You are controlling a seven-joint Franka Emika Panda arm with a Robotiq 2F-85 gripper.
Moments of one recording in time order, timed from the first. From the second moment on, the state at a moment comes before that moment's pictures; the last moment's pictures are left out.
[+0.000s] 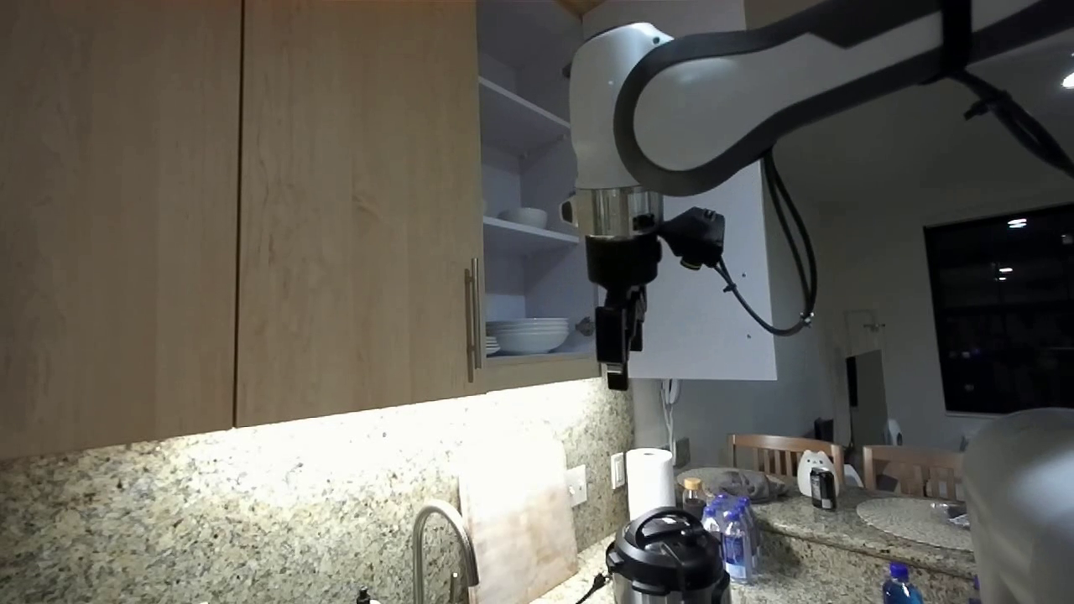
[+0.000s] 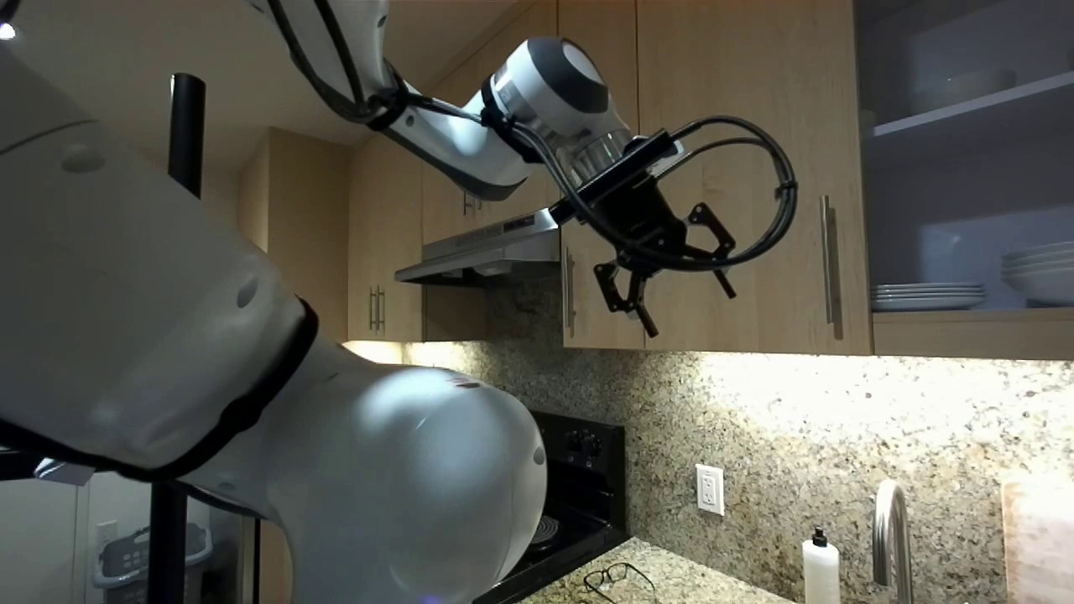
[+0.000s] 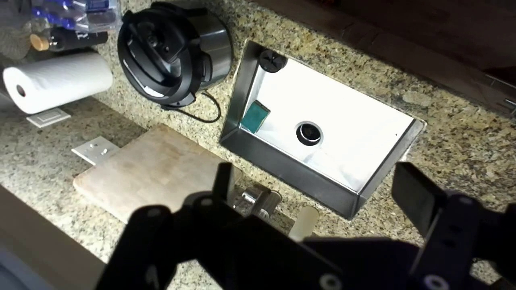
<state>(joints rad) 0.17 -0.91 0.06 -2.56 -0.39 1.87 -0.14</state>
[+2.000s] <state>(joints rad) 0.32 -0.70 -0.33 -2.34 -0.36 2.40 -0.97</state>
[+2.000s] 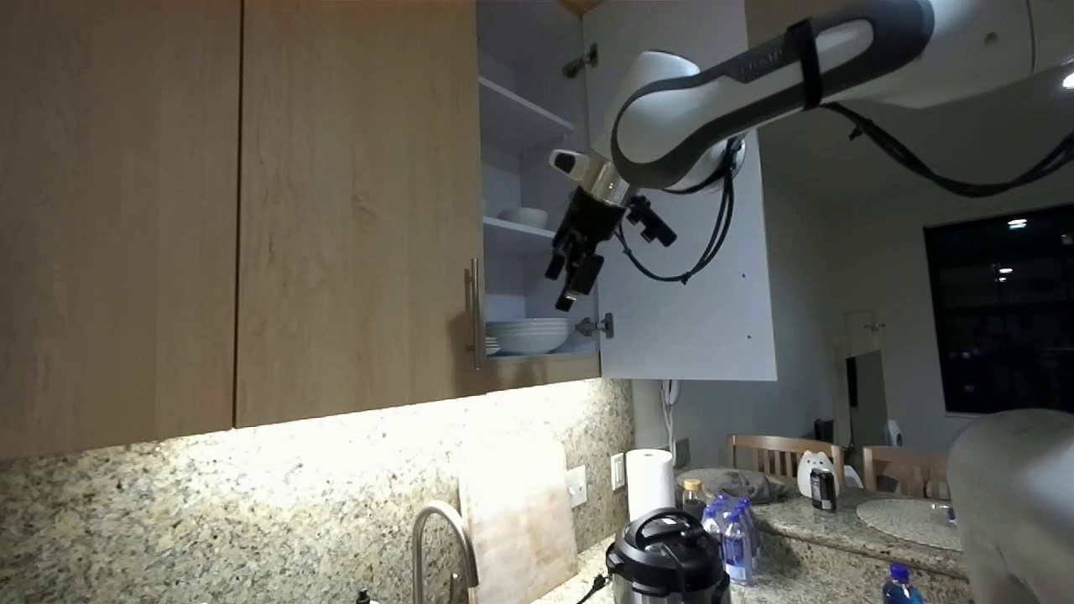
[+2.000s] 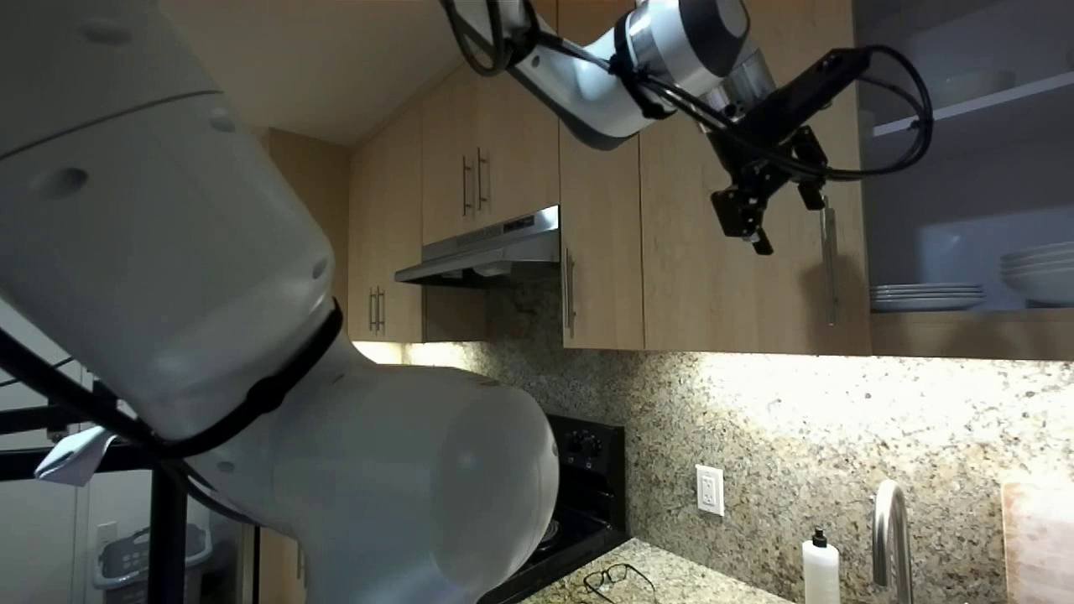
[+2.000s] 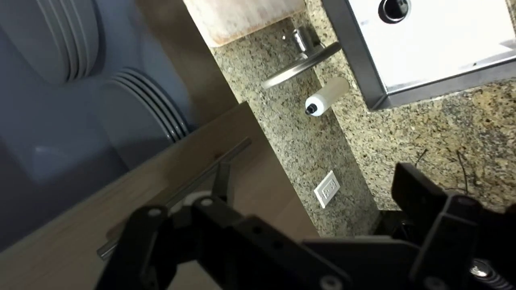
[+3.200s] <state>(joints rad) 0.85 -0.39 -0.91 -1.92 0.37 2.25 -1.70</state>
